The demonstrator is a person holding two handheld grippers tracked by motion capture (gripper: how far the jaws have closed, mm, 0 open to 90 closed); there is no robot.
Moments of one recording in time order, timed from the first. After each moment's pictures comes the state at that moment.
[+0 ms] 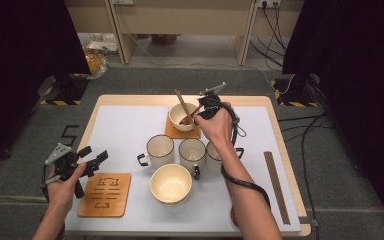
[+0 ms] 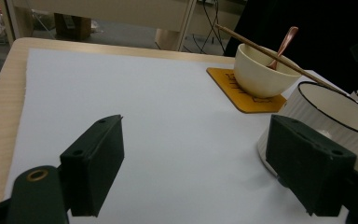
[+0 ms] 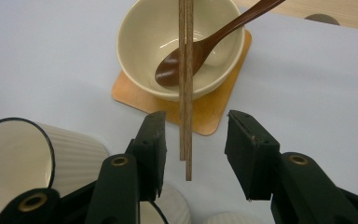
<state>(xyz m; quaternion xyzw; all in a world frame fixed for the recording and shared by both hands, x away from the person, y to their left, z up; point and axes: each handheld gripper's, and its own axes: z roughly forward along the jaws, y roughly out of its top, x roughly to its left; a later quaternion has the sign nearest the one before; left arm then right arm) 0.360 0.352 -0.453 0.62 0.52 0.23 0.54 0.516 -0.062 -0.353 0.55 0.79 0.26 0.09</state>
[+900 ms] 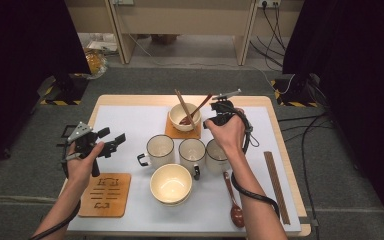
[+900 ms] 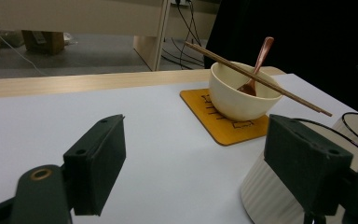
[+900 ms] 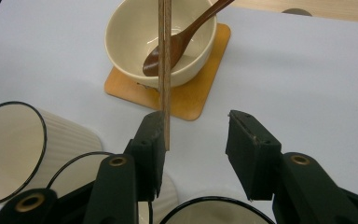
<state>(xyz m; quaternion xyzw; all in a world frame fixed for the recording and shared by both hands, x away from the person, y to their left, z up) 0.415 0.312 -0.429 0.65 0.47 0.22 0.55 0.492 -0.094 -0.352 0.57 0.77 0.29 0.10</state>
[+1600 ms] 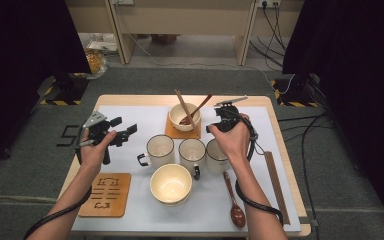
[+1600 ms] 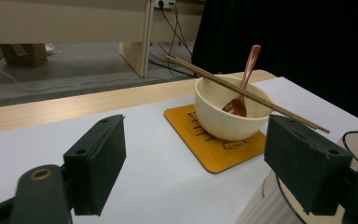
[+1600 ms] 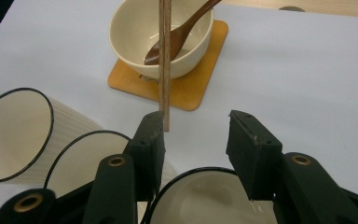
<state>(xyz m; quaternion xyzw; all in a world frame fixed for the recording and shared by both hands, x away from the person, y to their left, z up) 0.451 0.283 -0.418 0.67 0.44 0.22 0.56 0.471 -0.106 -0.353 0.56 0.76 0.31 0.11</state>
